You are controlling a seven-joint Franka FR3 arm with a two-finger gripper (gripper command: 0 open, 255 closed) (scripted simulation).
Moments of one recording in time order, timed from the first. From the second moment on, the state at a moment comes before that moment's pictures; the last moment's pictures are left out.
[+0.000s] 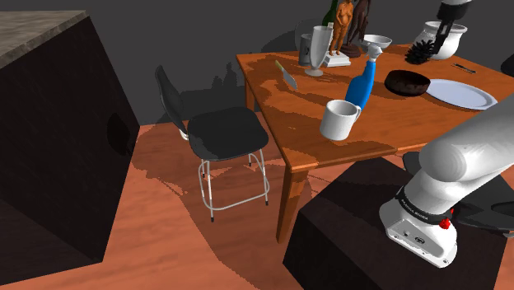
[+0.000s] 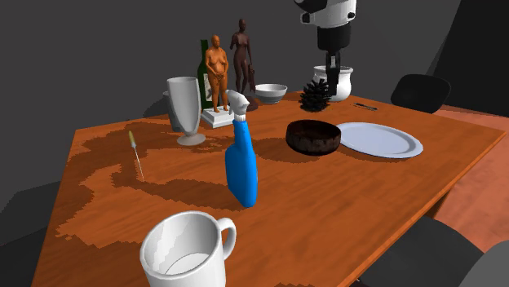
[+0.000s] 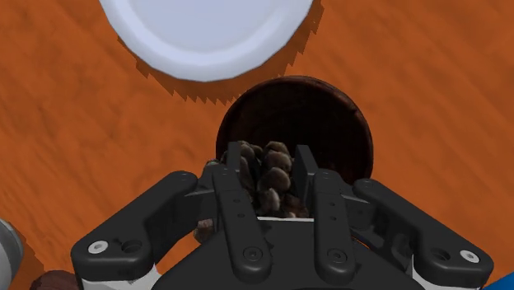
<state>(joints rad) -0.36 -0.24 -0.55 -2.00 -0.40 1.96 -1.03</state>
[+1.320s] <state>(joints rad) -0.36 -0.22 -0.57 -2.14 -0.42 2.12 -0.99</state>
